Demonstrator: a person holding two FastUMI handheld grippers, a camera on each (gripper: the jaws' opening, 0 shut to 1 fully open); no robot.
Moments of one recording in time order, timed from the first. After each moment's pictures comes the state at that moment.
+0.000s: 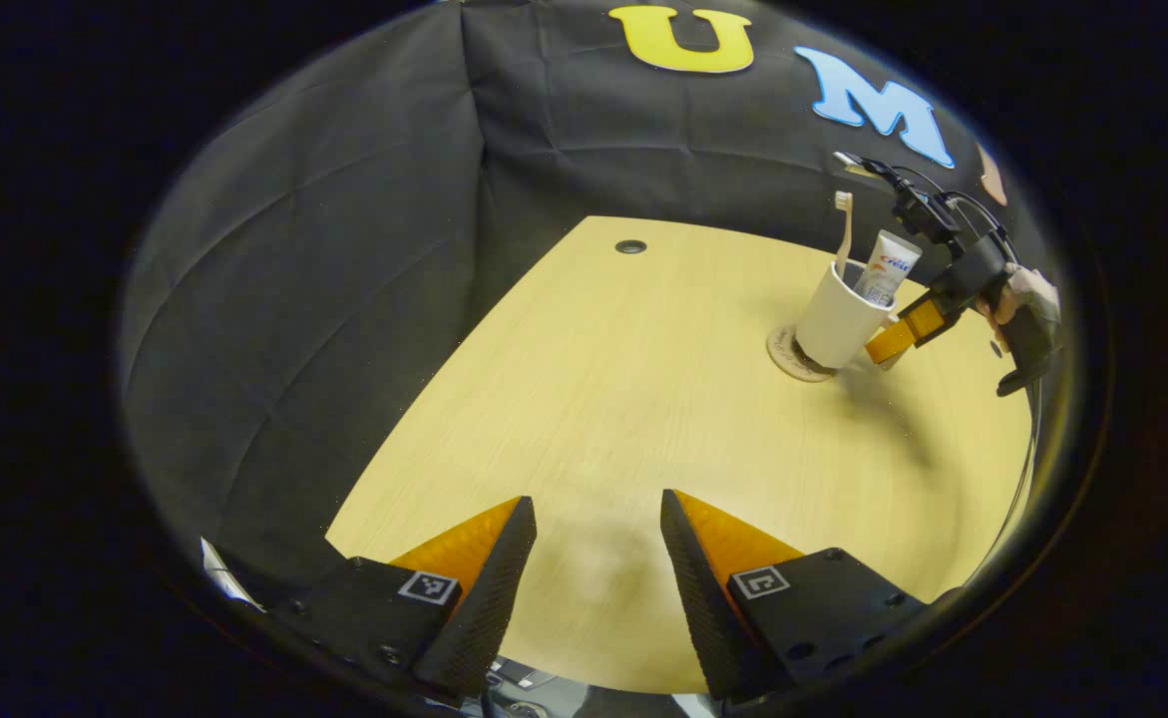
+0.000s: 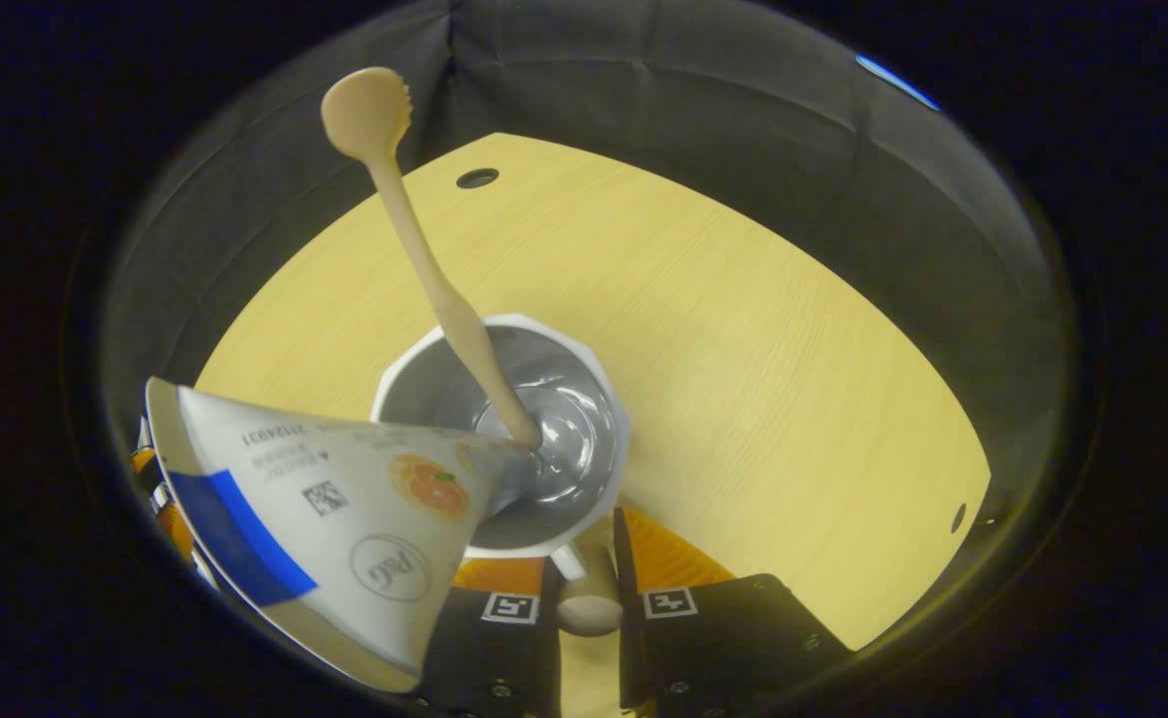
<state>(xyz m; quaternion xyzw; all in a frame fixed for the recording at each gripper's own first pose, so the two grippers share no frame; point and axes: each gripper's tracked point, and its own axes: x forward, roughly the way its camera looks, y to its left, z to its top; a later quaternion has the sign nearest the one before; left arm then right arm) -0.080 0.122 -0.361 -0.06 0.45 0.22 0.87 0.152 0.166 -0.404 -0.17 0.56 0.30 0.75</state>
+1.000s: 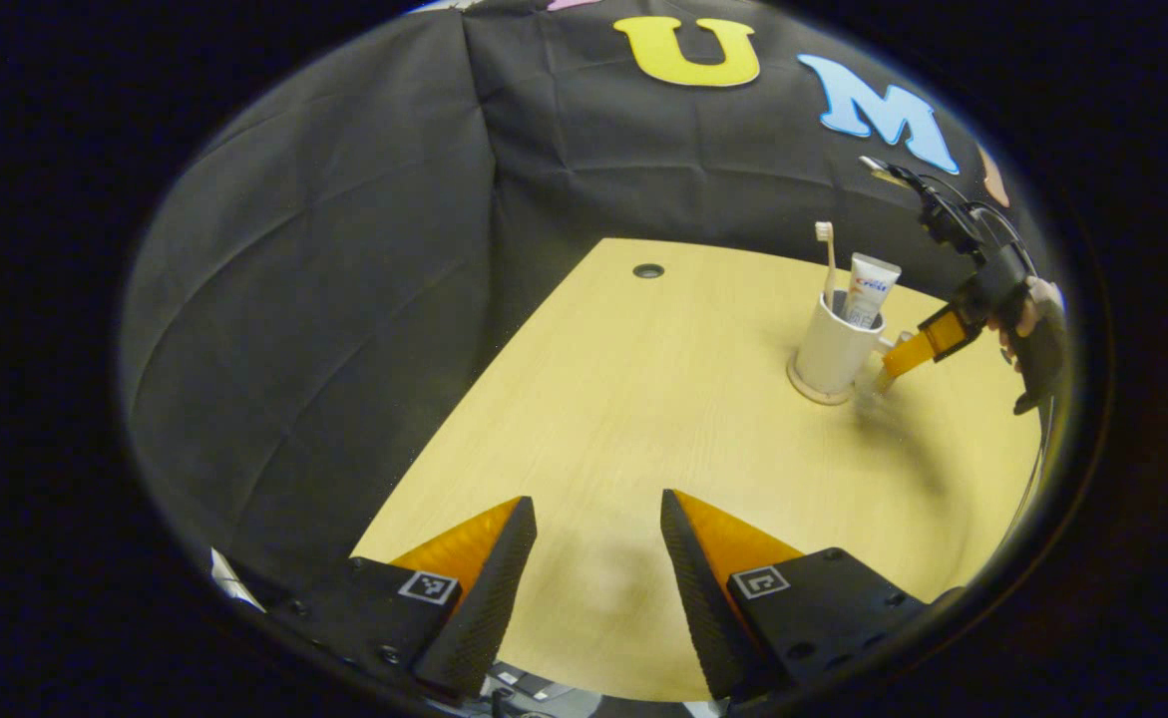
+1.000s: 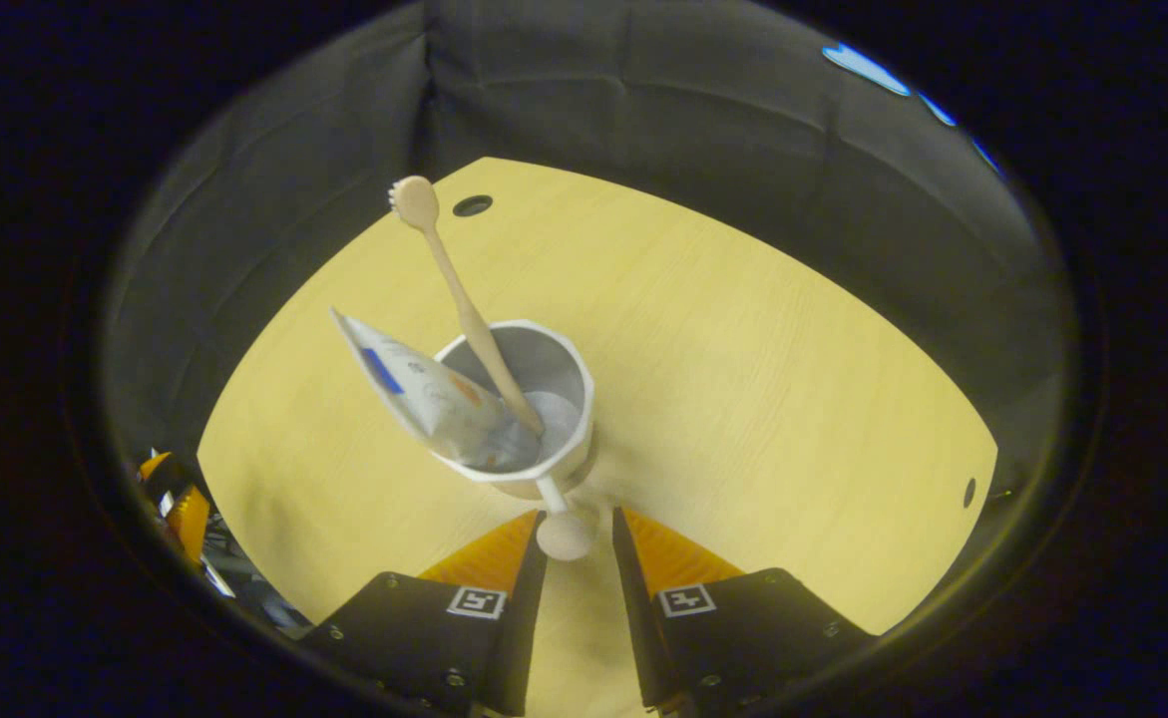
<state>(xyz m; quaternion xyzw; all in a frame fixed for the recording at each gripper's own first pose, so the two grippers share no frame) -0.044 0.119 -0.348 -0.03 0.41 0.23 0.88 0.136 0.159 -0.369 -0.11 0.55 0.28 0.78</state>
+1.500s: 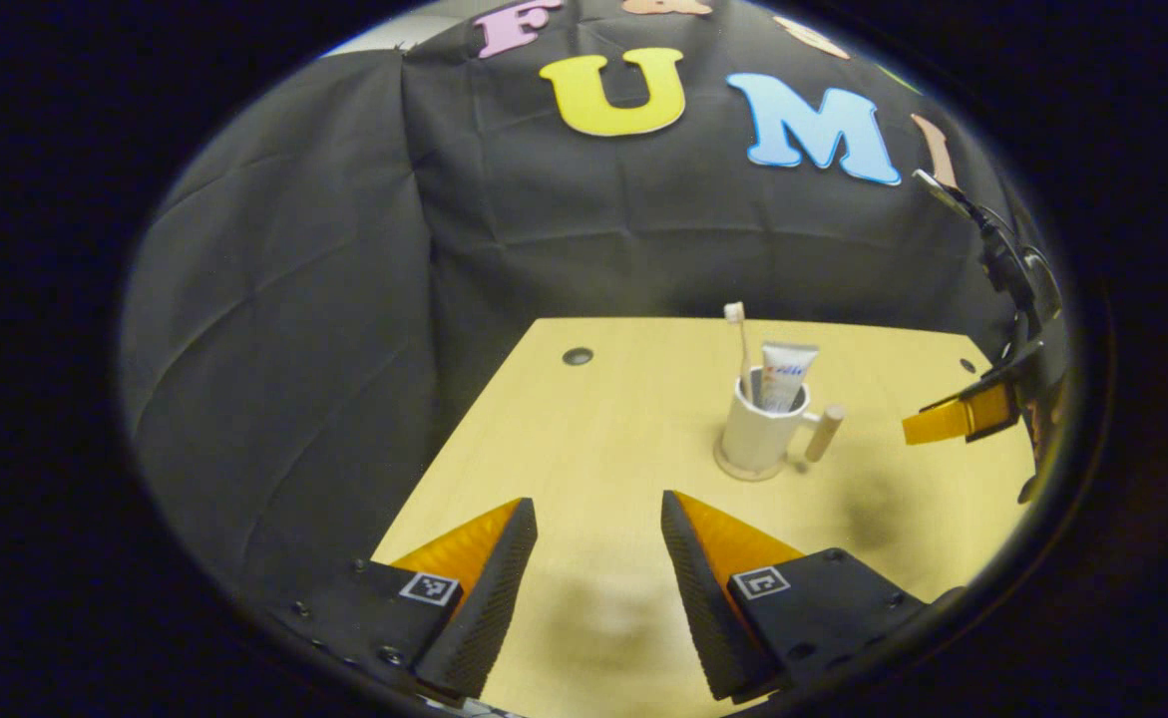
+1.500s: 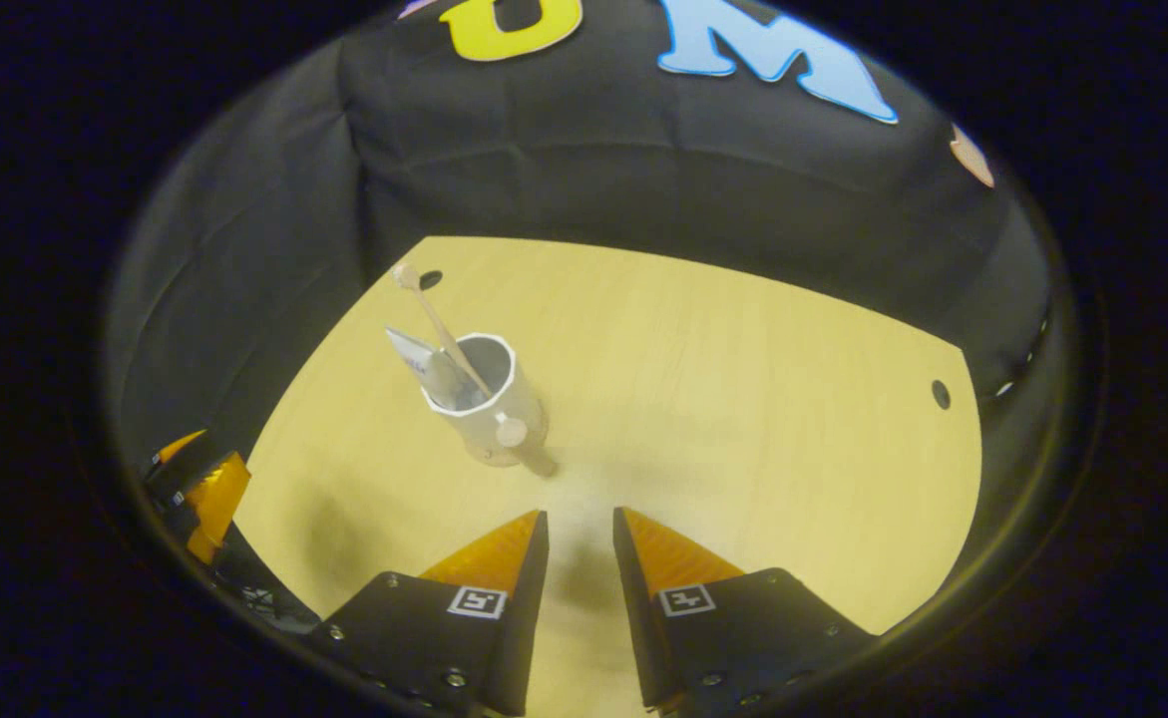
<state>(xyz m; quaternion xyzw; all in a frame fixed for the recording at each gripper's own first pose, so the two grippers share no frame) 0.051 0.061 -0.282 0.01 0.33 0.14 0.93 0.097 0.086 -0.301 0.00 0.49 0.19 0.85</state>
